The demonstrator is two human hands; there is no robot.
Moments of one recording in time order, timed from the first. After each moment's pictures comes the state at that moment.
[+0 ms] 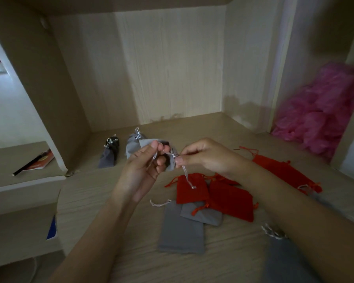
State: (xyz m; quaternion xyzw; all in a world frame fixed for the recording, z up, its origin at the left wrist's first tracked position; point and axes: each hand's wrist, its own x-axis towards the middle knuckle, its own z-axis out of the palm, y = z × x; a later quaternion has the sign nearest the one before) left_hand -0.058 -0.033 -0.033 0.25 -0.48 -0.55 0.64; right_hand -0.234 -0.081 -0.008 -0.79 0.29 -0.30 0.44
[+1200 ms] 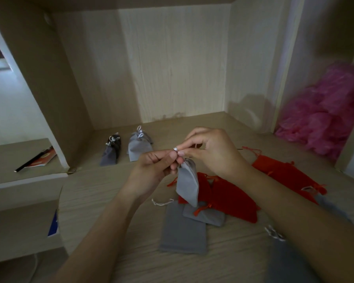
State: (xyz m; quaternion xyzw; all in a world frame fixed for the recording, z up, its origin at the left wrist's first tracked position) left_hand -0.068 -0.027 -0.037 0.36 -0.57 -0.47 0.57; right_hand -0.229 -0.079 -0.009 -0.82 0.24 -0.47 0.21
